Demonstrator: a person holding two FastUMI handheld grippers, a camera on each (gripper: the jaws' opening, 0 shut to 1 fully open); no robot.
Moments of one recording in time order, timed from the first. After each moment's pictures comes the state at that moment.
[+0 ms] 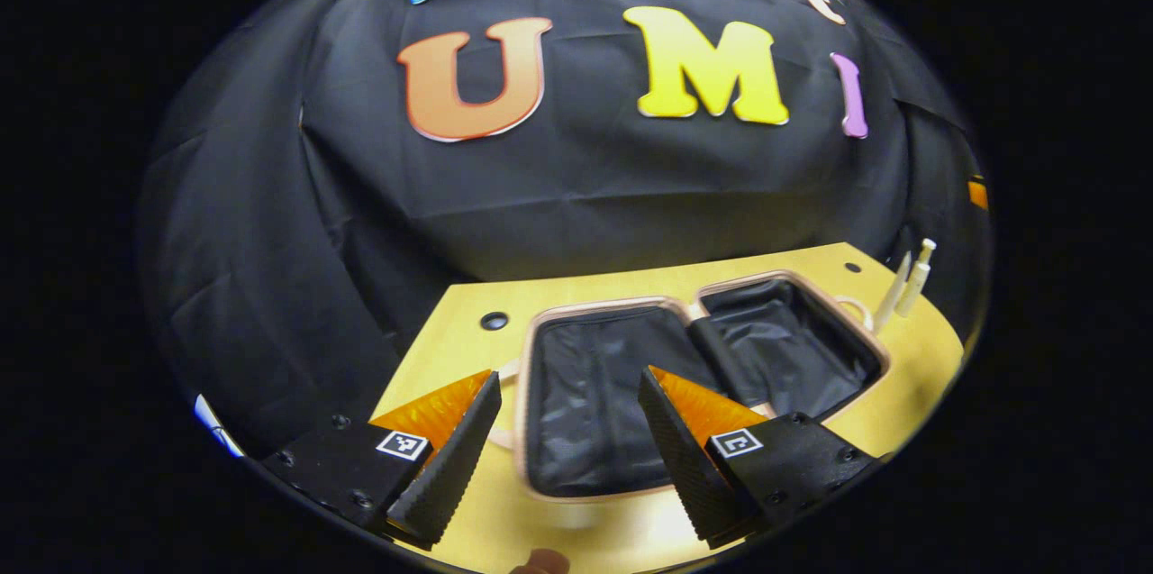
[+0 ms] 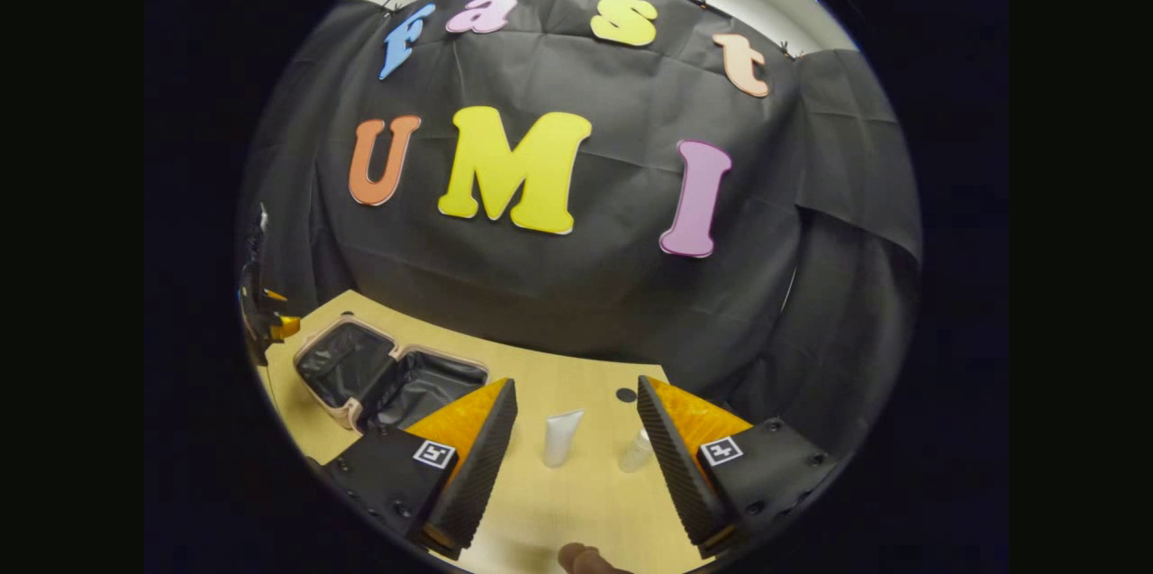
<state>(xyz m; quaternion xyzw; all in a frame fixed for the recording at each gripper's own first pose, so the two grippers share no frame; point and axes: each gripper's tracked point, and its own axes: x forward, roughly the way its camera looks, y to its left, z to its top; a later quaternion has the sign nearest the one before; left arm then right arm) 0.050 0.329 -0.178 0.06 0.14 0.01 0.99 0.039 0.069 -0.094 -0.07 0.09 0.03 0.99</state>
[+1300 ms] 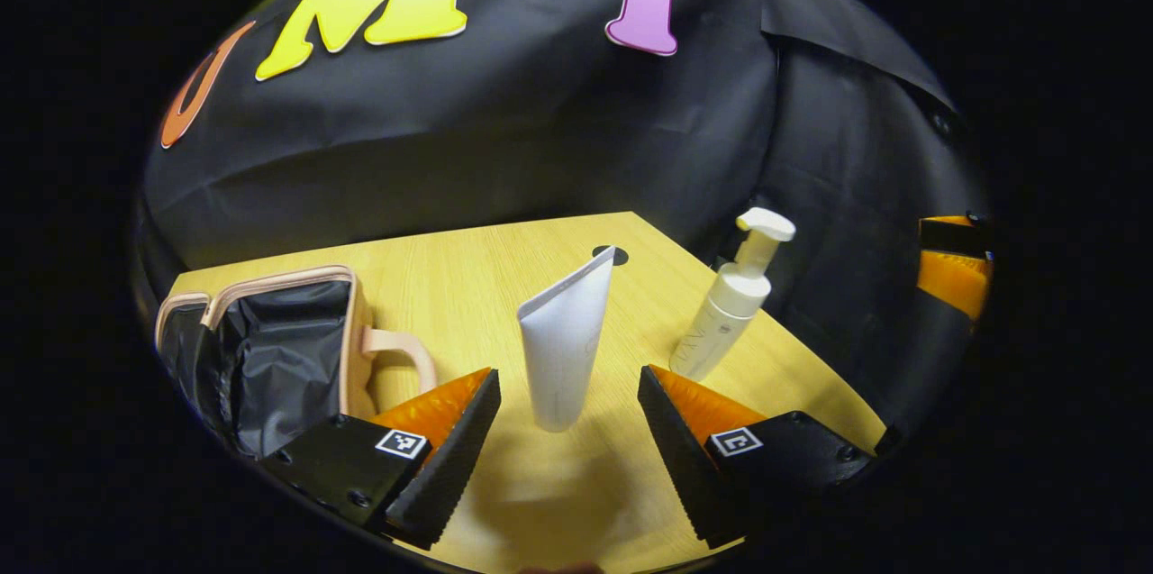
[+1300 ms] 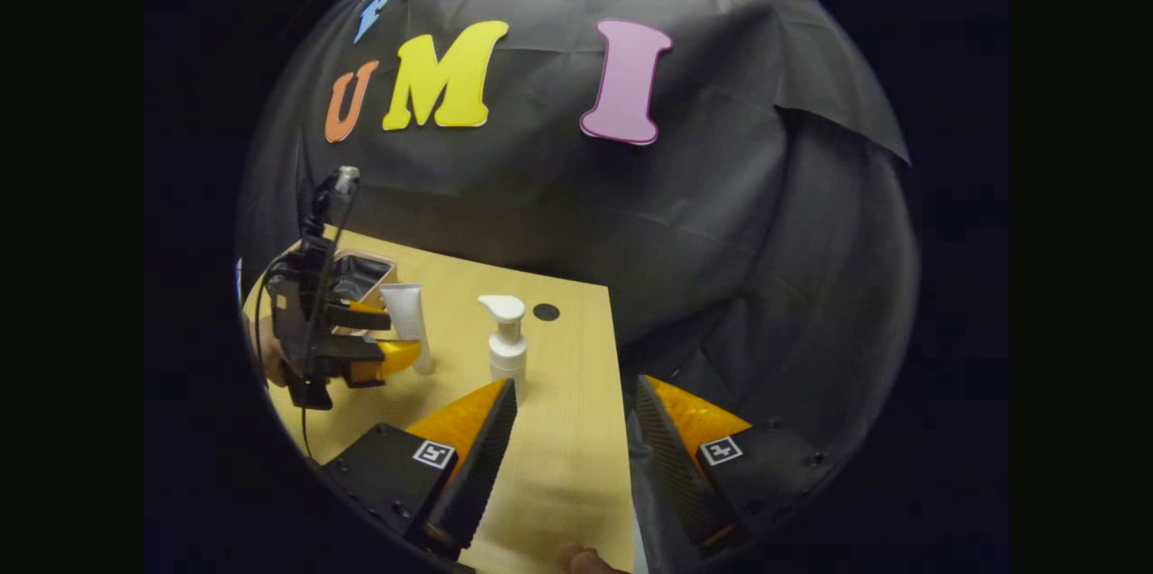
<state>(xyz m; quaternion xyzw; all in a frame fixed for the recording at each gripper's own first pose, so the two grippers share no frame) 0.182 -0.159 -0.303 0.03 0.22 -0.19 0.96 0.103 -0.140 -0.225 -0.08 0.20 0.05 0.98</state>
